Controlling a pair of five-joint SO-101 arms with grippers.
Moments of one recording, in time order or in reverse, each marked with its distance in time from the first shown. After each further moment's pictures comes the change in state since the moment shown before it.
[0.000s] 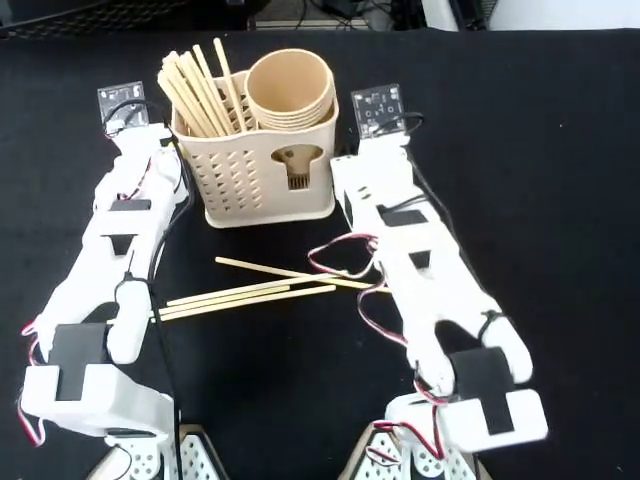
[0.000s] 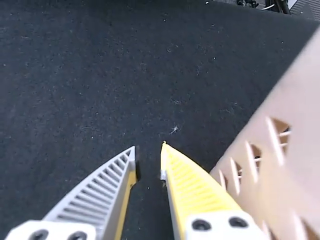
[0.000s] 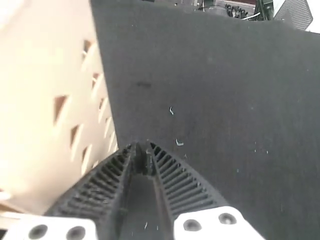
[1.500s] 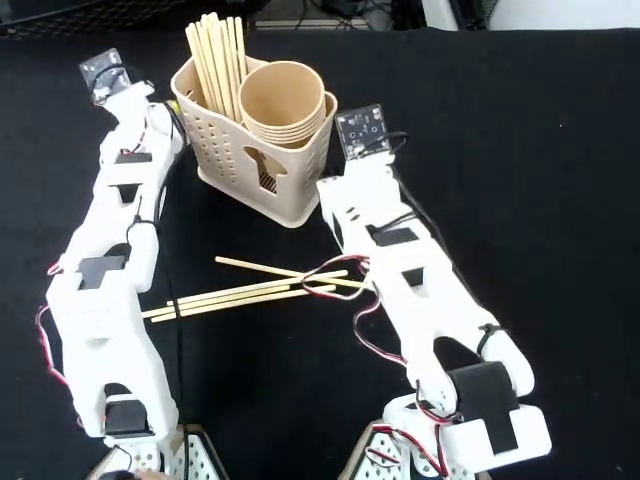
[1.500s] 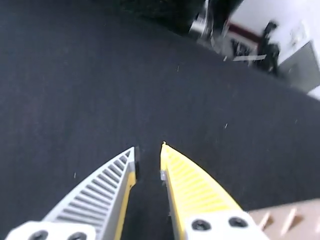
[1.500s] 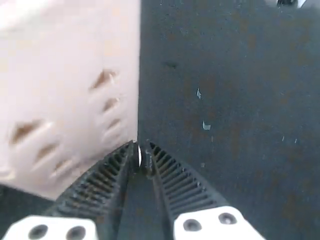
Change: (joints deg) left arm -4.0 30.8 -36.2 4.0 13.0; right arm -1.9 -3.3 5.1 -0.5 0.0
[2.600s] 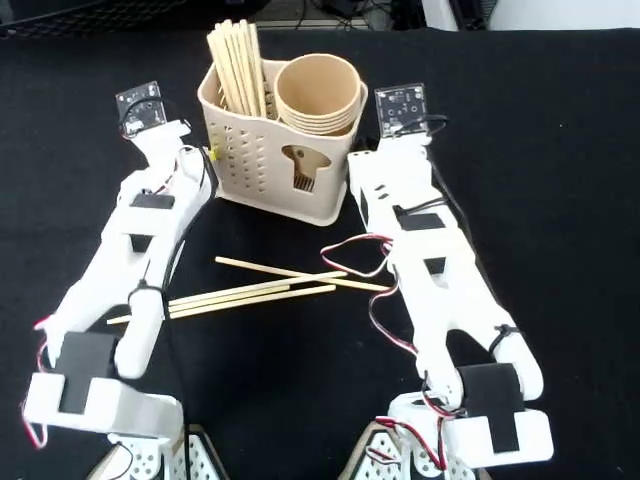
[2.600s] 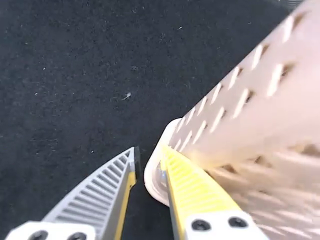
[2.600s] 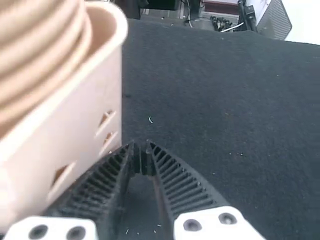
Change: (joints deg) left arm 8.6 -34.9 35.3 6.1 -0.1; right arm 7.0 0.1 -4.1 0.0 0.2
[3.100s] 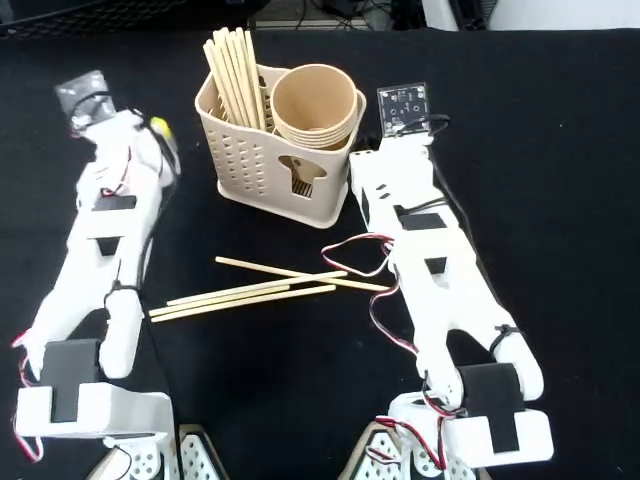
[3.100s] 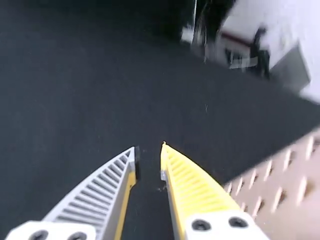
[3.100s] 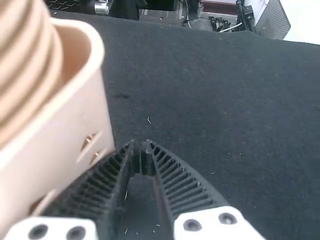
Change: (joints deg) left arm -8.9 0.4 0.1 -15.4 -3.8; right arm 0.2 0.0 0.3 0.0 -0.1
